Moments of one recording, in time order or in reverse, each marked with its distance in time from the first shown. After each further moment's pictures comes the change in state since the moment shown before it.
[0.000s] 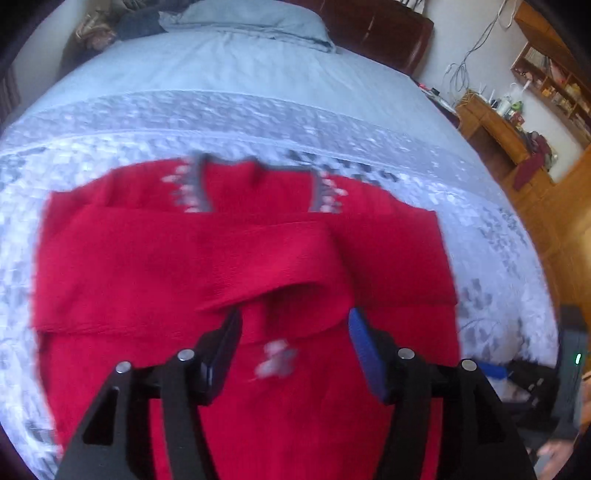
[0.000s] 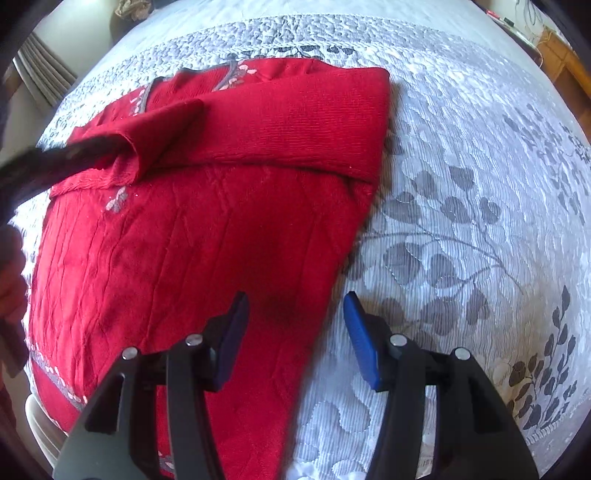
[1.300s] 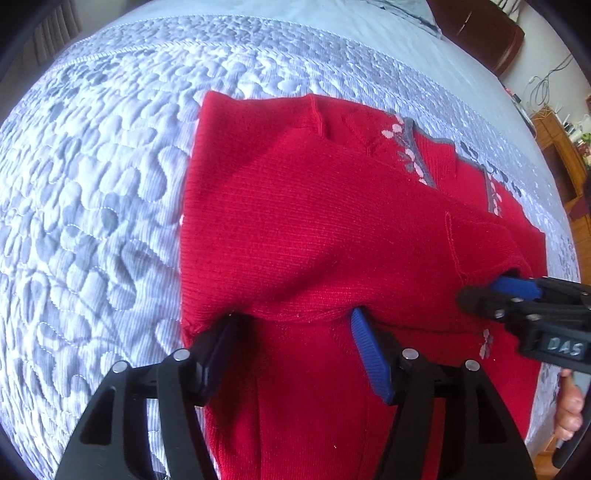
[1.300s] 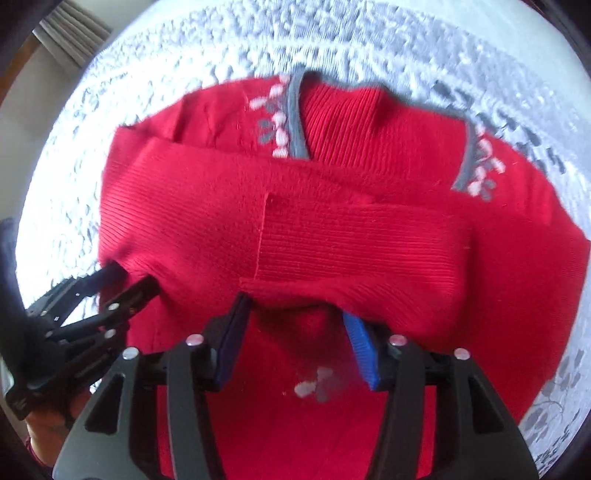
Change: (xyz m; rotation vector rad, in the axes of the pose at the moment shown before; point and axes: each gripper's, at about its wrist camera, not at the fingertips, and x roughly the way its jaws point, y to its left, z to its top) left arm 0.016 0.157 -0.007 -0.194 0.181 0.131; right arm 0.089 0.195 0.163 -0.152 0.183 0.073
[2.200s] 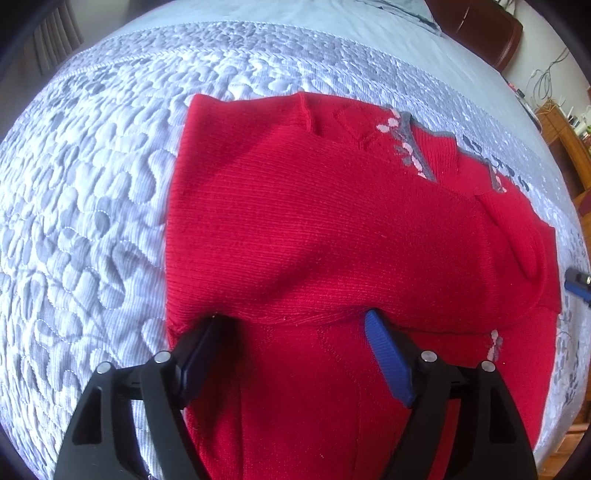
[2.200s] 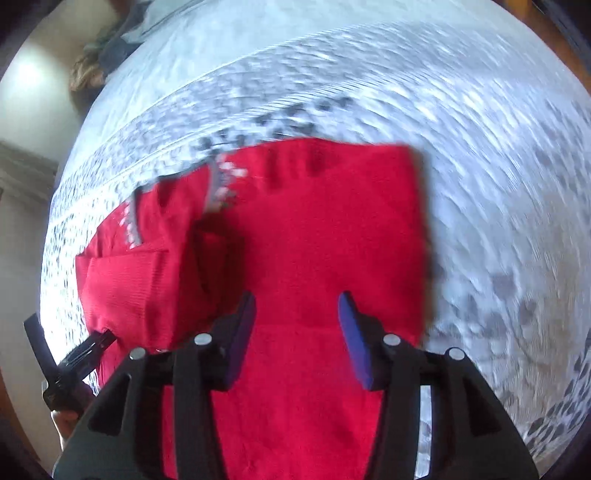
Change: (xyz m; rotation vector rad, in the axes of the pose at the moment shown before) left arm 0.010 -0.018 -0.004 0.014 -0.028 0.057; right arm -0.081 -0.168 -0.058 0.335 -0.195 0.032
